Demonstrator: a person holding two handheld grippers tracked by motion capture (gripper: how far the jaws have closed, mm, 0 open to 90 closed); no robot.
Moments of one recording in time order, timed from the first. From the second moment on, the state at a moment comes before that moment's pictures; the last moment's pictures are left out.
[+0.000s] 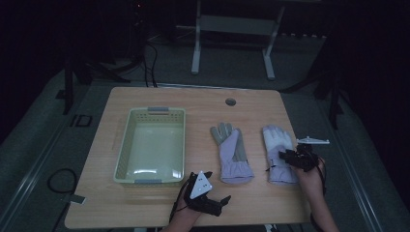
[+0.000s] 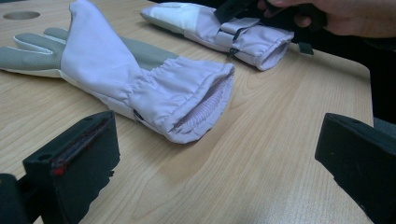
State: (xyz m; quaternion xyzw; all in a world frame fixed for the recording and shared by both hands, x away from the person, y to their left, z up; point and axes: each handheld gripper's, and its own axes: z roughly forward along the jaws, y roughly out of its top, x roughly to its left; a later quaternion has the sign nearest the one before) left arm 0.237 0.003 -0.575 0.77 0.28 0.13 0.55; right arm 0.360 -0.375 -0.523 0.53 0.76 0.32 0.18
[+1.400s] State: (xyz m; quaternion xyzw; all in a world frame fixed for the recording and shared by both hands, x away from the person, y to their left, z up) left arm 0.237 0.003 -0.575 0.77 0.28 0.14 0.55; right arm 0.357 -0.392 -0.483 0.53 0.75 0.37 0.13
